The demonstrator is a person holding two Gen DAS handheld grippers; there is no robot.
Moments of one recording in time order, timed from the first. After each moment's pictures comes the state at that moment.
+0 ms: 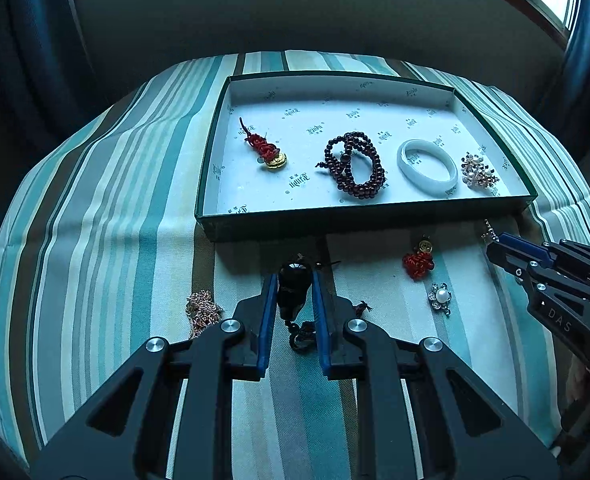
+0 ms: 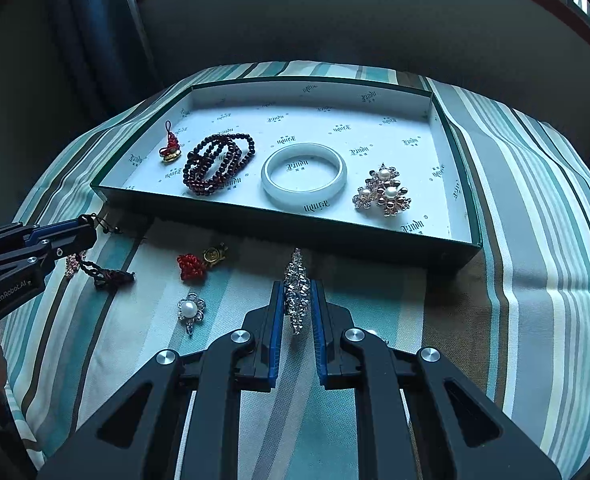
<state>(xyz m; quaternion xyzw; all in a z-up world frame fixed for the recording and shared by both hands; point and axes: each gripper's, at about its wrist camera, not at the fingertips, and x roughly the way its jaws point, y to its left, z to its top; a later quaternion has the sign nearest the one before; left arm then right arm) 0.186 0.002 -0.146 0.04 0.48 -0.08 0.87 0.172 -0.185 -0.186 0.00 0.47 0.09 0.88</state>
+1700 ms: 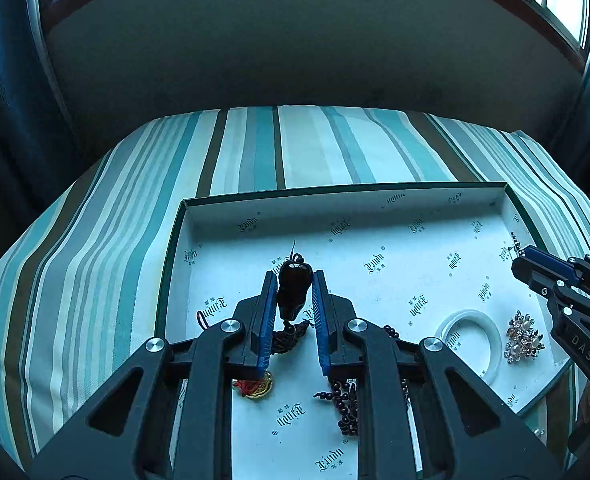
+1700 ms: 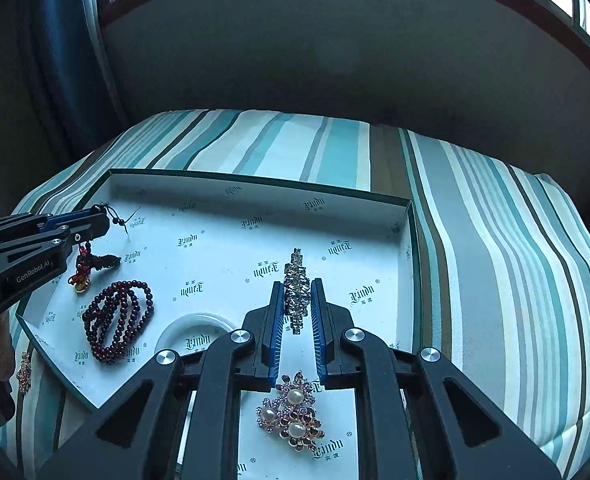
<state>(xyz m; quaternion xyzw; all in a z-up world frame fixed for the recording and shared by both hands) 0.352 -0.039 -0.144 0.04 0.45 -0.08 0.89 0.315 -0.222 -0.168 -0.02 0.44 0.06 0.90</state>
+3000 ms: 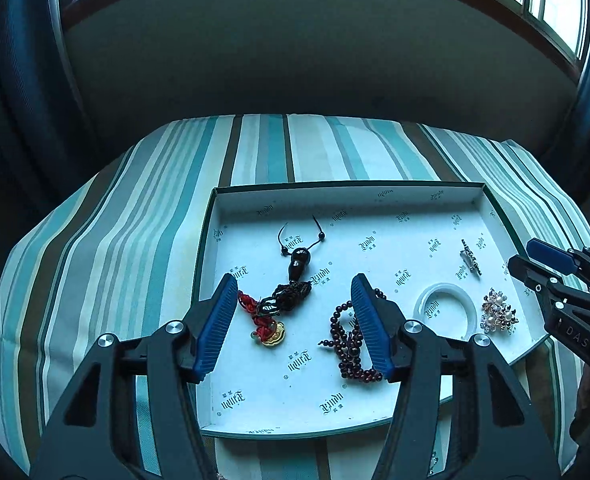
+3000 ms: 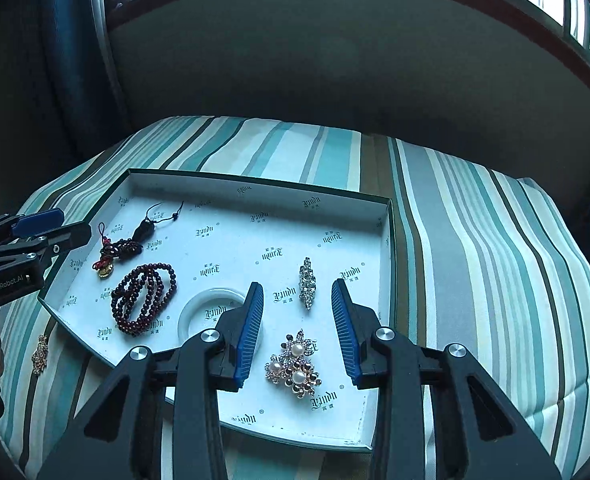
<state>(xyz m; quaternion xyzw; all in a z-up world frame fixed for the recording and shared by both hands) 0.298 -0.021 -0.111 0.03 0.43 -0.08 0.90 0.262 -0.221 -0.143 -0.02 0.42 0.06 0.90</state>
